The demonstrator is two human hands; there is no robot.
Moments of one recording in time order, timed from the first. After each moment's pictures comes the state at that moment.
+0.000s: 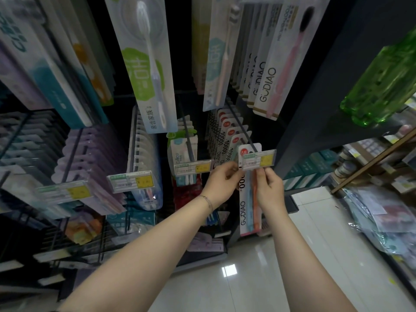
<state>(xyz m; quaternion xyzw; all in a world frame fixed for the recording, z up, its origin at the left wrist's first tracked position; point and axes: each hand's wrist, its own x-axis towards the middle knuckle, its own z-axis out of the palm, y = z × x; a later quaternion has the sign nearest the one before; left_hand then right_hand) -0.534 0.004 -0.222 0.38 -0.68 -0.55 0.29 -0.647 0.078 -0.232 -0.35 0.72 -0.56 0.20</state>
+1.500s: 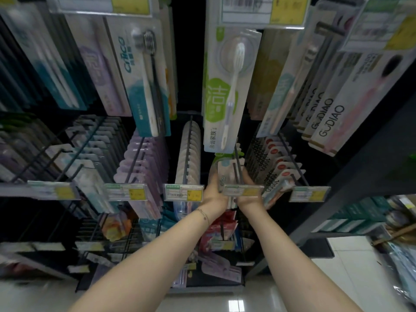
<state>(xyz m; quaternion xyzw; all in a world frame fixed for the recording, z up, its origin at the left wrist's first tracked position) -0.449 -0.042 -0.226 0.53 -0.57 -0.53 0.32 -0.555 -0.024 -0.237 -0.39 0.65 -0.49 0.43</state>
